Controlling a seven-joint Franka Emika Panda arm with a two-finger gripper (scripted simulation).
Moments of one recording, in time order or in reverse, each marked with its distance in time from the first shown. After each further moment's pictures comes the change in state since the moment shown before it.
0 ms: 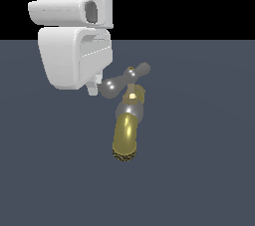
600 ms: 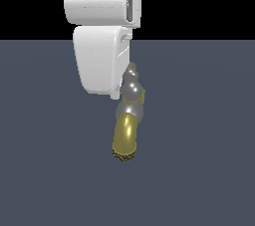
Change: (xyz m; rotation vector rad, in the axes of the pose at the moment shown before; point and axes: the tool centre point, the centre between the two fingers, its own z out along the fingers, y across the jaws) arm 0.047 0.009 0.000 -0.003 0.003 -0.013
